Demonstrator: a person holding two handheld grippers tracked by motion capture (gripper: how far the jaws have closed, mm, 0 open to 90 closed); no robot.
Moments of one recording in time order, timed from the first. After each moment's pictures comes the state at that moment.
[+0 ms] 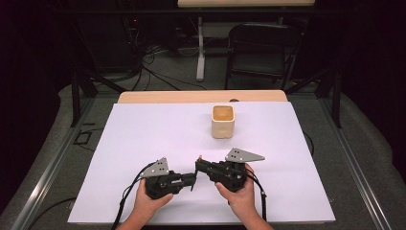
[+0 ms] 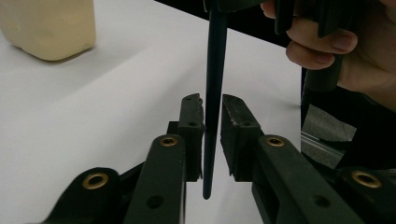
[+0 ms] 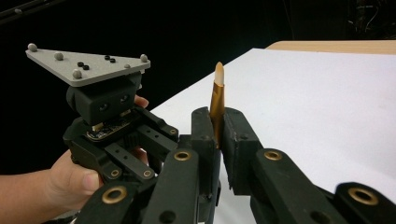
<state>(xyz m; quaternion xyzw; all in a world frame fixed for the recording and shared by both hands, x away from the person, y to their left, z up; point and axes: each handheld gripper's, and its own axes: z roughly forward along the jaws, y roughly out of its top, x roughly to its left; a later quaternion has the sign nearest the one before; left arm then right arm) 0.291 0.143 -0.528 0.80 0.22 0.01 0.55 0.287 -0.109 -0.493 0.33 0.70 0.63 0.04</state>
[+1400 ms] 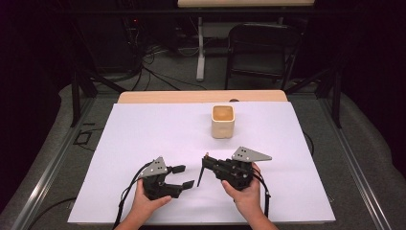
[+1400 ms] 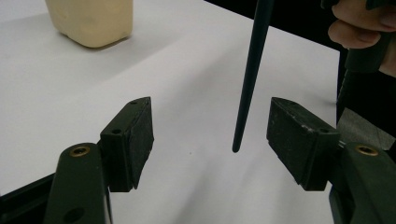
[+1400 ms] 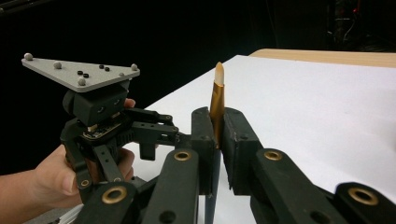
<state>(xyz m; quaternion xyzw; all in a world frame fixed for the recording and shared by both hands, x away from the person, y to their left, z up) 0.294 0.151 -0.533 0.81 0.26 0.04 0.53 0.287 -0.125 -0.489 0.34 0.70 0.63 0.08</state>
